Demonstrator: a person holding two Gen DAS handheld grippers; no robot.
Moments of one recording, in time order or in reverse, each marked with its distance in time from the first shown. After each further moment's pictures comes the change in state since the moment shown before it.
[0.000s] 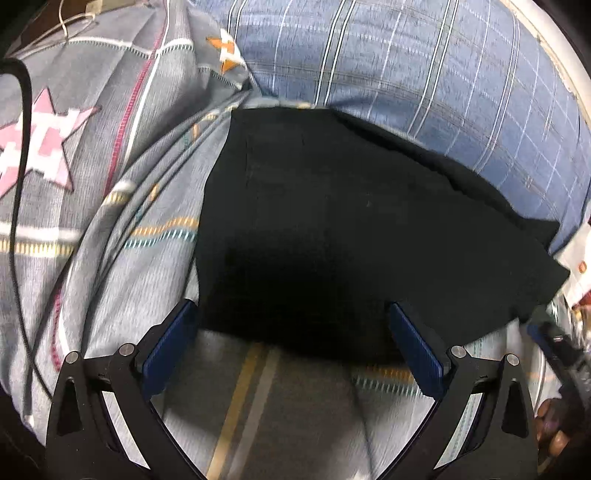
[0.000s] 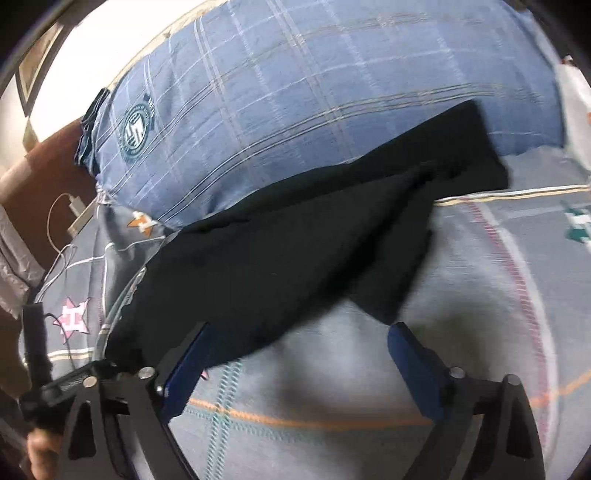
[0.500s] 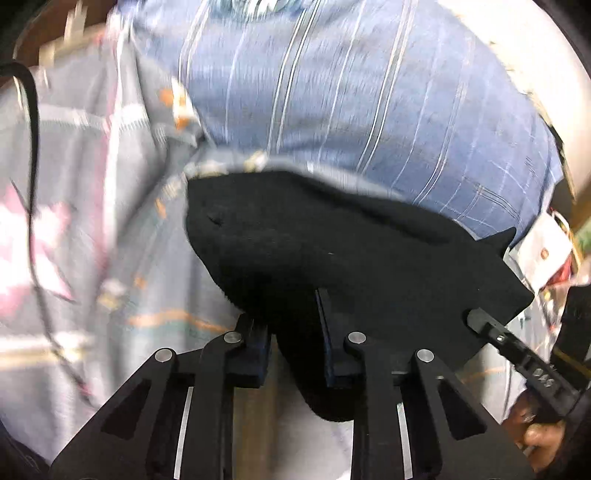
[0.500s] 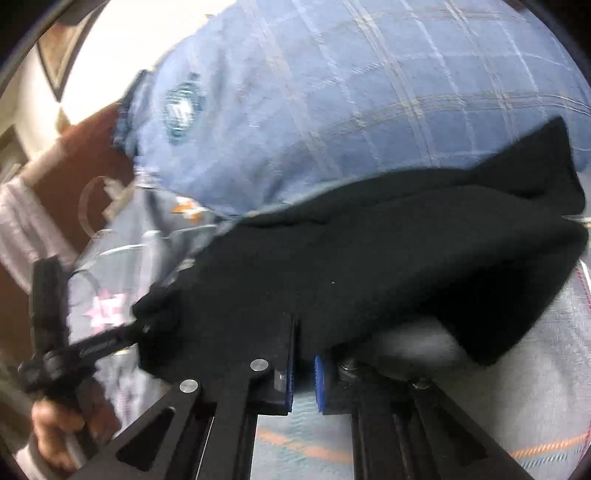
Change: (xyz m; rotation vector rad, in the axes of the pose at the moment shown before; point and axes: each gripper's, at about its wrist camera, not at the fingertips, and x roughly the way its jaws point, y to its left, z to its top) left arm -0.048 0.010 0.056 0.150 -0.064 -0.156; right arm -0.001 0.061 0.010 -0.064 0.016 0.233
